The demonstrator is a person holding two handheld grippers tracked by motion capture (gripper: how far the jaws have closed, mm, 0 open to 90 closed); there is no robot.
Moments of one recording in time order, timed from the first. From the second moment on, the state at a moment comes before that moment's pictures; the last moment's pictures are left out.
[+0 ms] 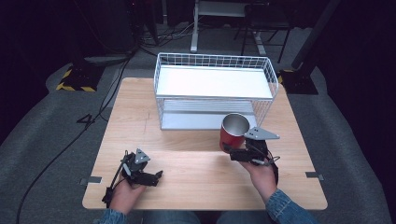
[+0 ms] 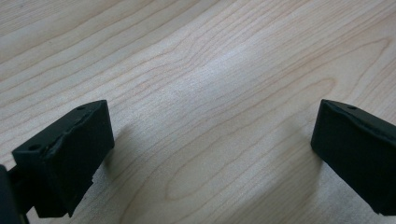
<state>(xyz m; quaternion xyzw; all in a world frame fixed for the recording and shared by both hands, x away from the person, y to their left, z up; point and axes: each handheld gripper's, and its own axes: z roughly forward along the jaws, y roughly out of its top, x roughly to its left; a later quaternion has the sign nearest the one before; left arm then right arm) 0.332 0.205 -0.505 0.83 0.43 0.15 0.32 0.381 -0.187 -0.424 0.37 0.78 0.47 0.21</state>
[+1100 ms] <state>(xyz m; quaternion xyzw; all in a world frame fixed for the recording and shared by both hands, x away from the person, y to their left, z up) 0.332 0.205 -0.506 0.83 0.43 0.15 0.32 0.462 -0.147 -0.453 0.42 0.75 0.45 0.23</state>
